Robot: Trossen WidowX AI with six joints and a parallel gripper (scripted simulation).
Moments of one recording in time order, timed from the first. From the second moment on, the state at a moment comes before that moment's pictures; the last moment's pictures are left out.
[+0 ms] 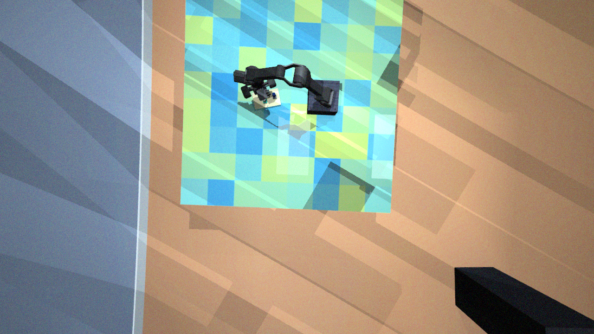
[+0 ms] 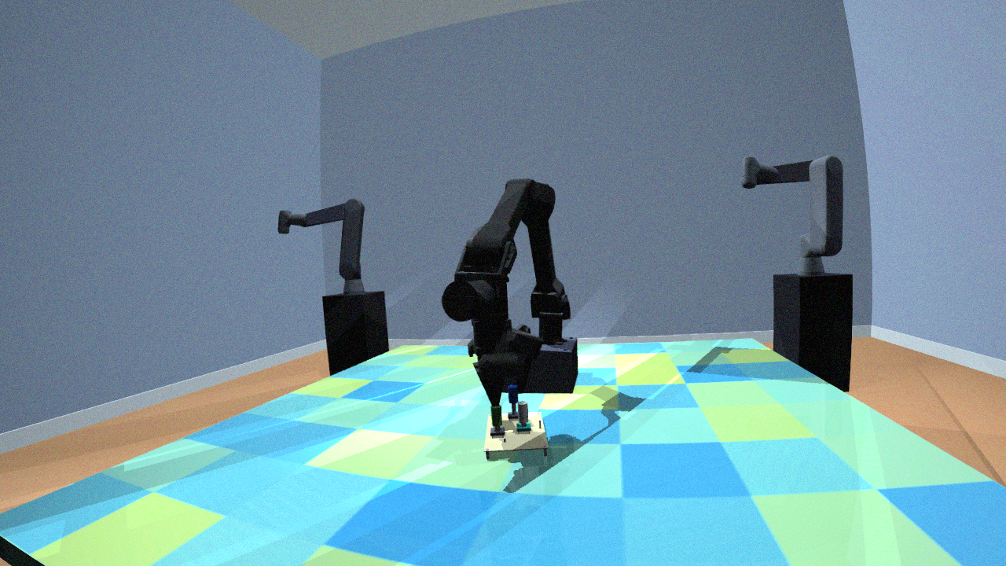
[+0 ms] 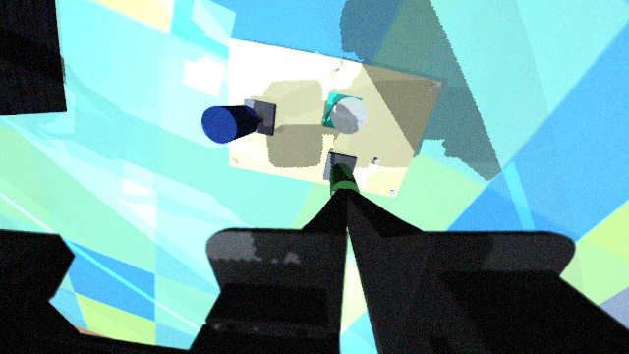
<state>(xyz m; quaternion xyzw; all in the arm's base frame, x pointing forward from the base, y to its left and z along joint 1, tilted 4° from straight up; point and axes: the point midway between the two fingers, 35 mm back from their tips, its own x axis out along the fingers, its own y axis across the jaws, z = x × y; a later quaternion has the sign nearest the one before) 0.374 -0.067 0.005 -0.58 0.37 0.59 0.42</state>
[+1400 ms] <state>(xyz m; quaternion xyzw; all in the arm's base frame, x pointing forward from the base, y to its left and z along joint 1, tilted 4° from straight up) 0.372 -0.067 0.010 -0.58 0.38 0.59 0.42</state>
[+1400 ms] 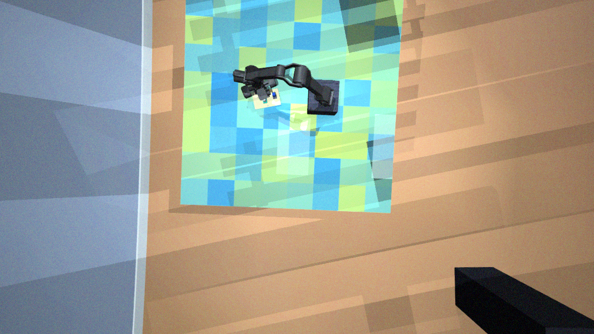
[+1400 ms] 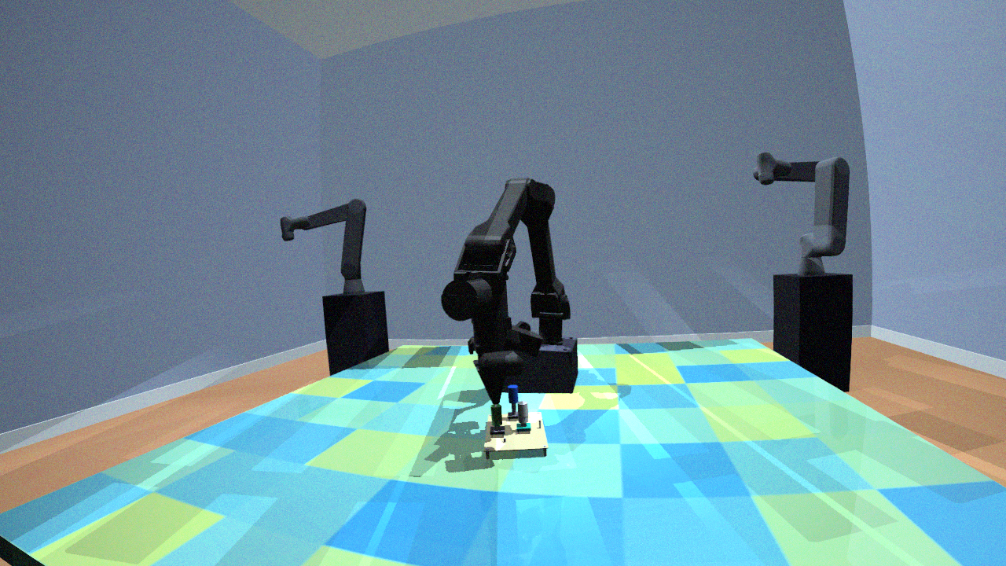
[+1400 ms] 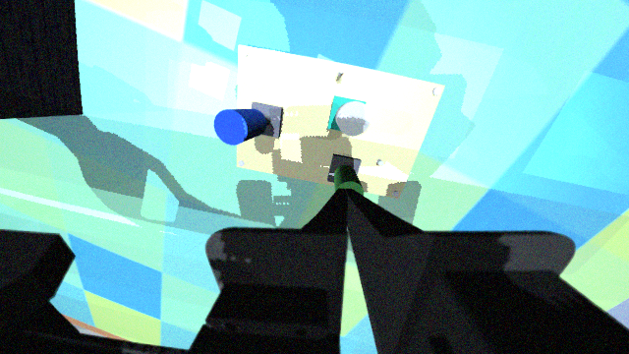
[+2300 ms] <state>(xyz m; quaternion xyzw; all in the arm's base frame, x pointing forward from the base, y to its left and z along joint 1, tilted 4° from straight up) 0.262 -0.039 0.041 -0.58 0.37 0.59 0.42</state>
